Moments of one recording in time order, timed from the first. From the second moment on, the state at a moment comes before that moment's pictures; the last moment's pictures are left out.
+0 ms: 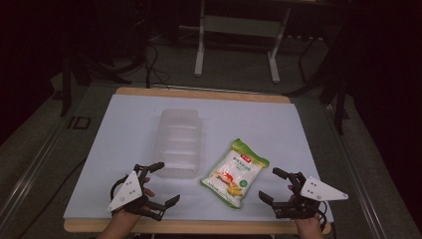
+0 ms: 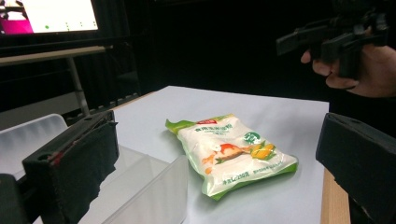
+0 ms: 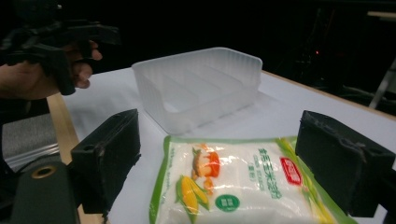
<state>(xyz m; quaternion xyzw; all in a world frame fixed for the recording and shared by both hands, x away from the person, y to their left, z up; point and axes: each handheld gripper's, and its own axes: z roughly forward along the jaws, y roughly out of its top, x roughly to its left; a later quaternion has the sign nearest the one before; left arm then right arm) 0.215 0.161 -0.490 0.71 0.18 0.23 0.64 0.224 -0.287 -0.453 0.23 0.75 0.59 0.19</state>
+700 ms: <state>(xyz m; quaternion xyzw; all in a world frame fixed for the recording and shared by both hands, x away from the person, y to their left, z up) 0.219 0.161 -0.492 0.72 0.18 0.22 0.64 0.248 -0.289 -0.412 0.24 0.74 0.59 0.20</state>
